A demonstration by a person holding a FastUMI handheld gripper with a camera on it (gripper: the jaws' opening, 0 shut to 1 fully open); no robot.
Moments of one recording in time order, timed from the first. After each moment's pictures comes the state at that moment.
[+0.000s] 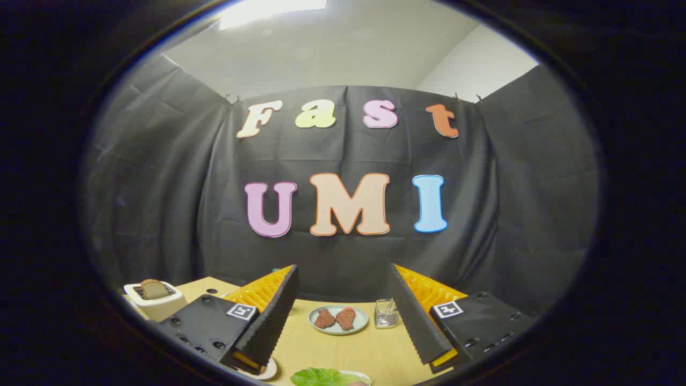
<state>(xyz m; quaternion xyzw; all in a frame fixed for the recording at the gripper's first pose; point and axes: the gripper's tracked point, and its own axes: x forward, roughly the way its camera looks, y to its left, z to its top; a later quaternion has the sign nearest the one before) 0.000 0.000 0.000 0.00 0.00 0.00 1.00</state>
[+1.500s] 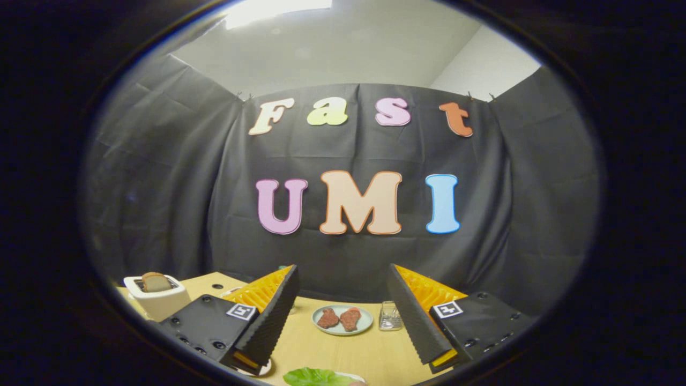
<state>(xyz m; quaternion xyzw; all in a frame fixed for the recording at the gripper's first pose) 0.016 0.009 -0.012 -0.01 0.01 0.05 1.00</state>
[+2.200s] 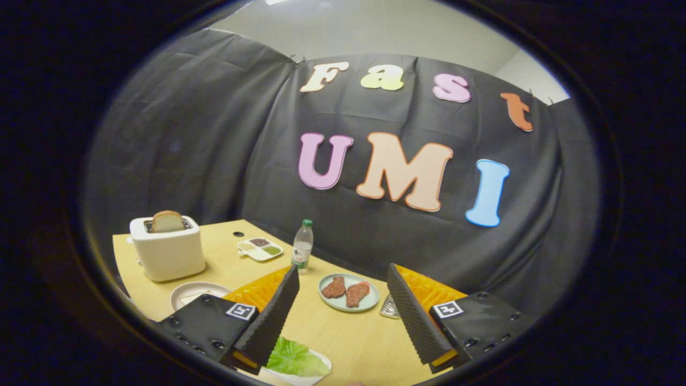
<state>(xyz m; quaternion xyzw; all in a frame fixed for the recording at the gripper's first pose) 0.031 0.011 -0.077 -0.12 0.11 0.19 0.97</state>
